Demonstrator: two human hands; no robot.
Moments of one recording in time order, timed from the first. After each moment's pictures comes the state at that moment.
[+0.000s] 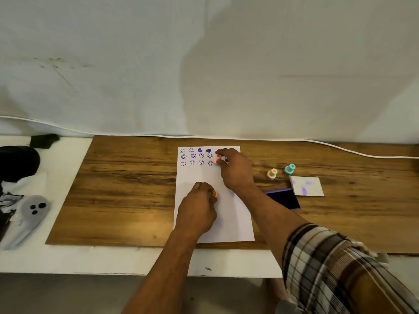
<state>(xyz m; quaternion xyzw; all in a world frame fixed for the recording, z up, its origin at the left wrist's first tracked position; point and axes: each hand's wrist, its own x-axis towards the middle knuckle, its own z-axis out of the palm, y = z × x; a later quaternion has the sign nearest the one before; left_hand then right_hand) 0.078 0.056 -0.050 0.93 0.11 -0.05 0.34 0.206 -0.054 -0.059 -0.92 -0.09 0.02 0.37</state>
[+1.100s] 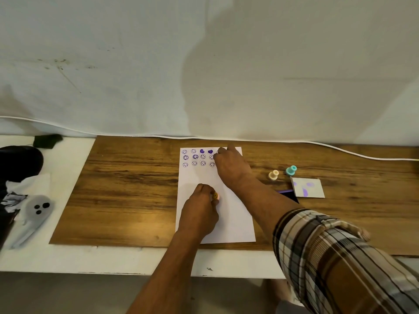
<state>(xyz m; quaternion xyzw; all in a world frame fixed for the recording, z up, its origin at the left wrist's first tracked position) 0.076 0.053 -0.050 0.93 0.13 -0.06 0.34 0.221 -0.041 -0.034 -0.96 -0.29 0.03 -0.05</state>
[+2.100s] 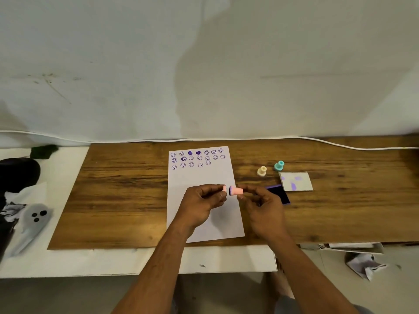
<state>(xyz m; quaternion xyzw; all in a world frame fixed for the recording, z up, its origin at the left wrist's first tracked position) 0.080 0.035 -0.020 0.70 0.18 -0.11 0.68 0.082 -0.151 -0.019 -0.82 0.06 0.07 0.57</state>
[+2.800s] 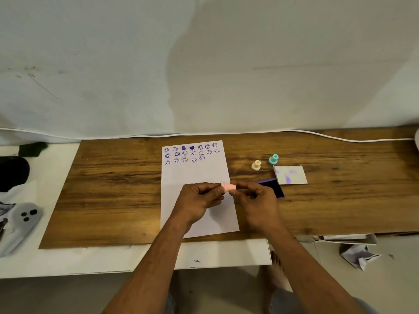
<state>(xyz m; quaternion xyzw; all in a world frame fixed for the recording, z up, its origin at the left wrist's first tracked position) 0.082 0.027 -0.026 0.68 0.17 -0.13 0.70 0.091 -0.156 -0.027 -0.82 0.04 0.10 0.56</state>
